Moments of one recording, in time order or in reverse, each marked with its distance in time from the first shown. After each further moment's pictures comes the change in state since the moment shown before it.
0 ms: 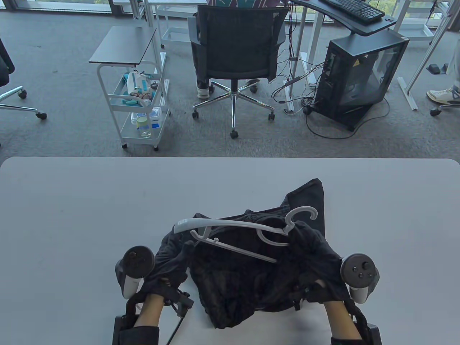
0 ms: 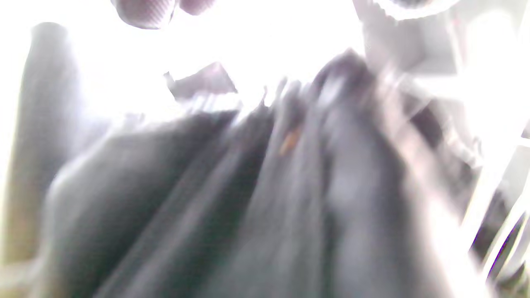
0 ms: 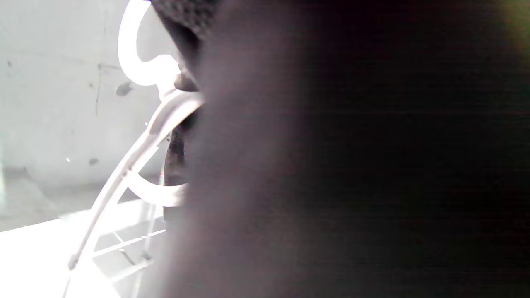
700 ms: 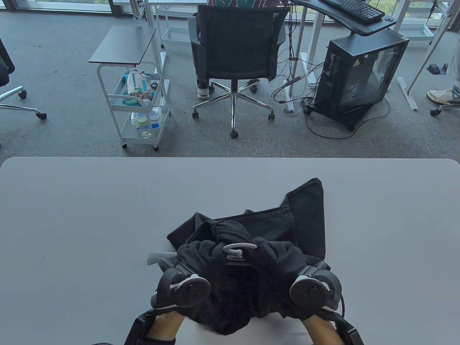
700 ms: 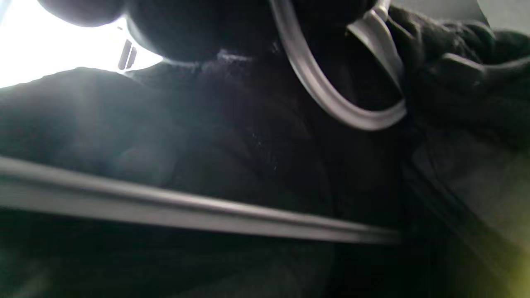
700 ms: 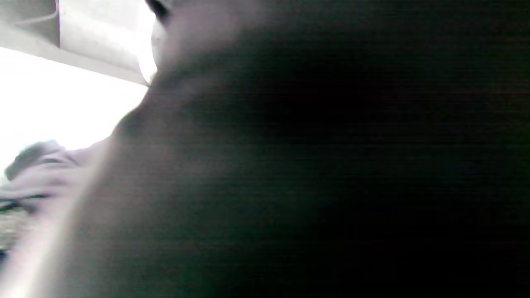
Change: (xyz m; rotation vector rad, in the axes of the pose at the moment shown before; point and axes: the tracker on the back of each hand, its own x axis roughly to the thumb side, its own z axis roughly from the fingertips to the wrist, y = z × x) left_hand 0.102 -0.058 0.012 -0.106 -0.517 -0.685; right_hand 0.064 0.056 0.027 0.186 -0.423 0.287
